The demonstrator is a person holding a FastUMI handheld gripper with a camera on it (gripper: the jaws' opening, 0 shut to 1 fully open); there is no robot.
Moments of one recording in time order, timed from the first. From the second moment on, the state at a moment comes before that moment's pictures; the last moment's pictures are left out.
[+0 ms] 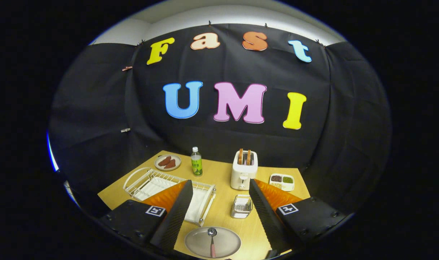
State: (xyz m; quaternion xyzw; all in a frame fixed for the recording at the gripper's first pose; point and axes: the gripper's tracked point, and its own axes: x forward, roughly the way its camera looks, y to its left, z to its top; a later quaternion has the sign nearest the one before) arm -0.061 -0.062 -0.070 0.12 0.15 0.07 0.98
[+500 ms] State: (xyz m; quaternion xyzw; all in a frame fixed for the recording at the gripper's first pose) arm -0.057 -0.116 0.012 0.15 0.06 0.01 0.99
